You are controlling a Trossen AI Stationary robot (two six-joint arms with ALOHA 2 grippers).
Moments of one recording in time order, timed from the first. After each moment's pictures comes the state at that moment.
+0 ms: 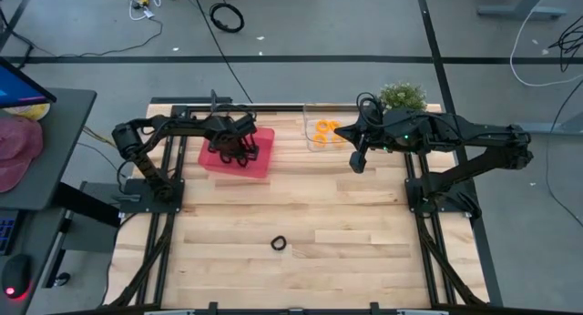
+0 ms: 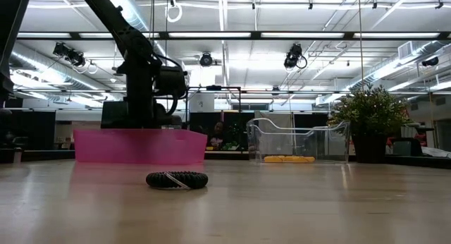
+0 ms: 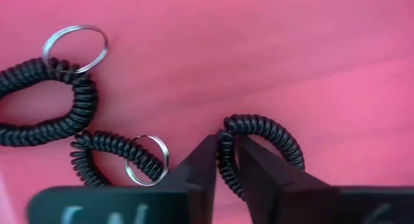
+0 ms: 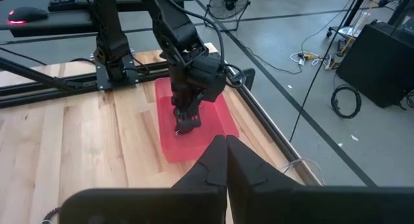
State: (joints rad) left arm 0.55 1.69 0.89 -0.59 -0.05 -0.78; right arm 0.05 1.19 1.44 -0.73 0.40 0.12
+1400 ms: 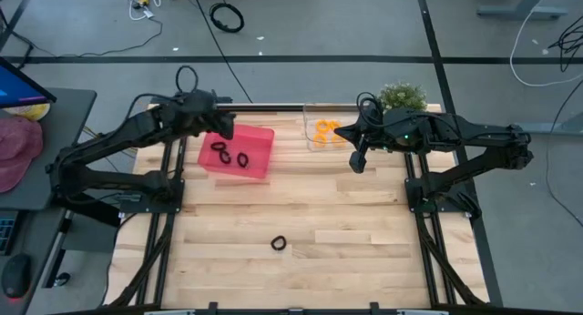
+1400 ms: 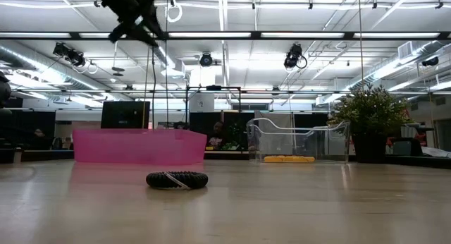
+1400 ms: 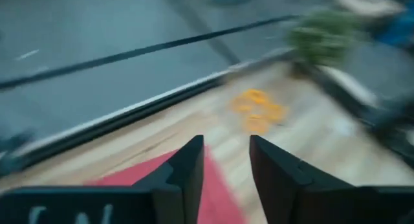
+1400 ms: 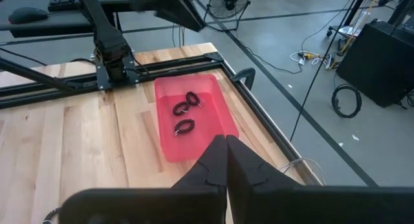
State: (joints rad) left arm 0.40 0.98 1.06 -0.61 -0.31 -0.51; right arm 0.05 1.19 1.44 -0.73 0.40 0.13
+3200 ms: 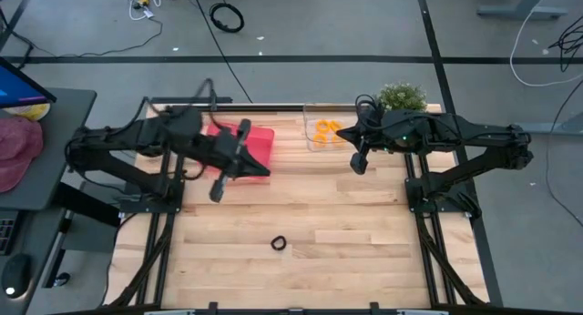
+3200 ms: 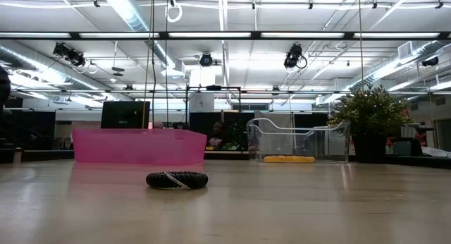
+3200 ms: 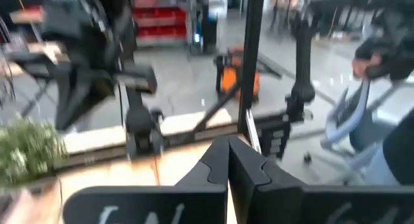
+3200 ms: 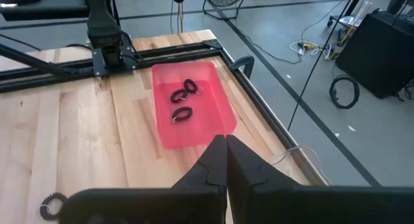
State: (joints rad) left arm -0.09 1.24 1.51 -0.40 0.20 0.04; right arm 0.05 1.19 1.44 -0.78 0.40 0.13
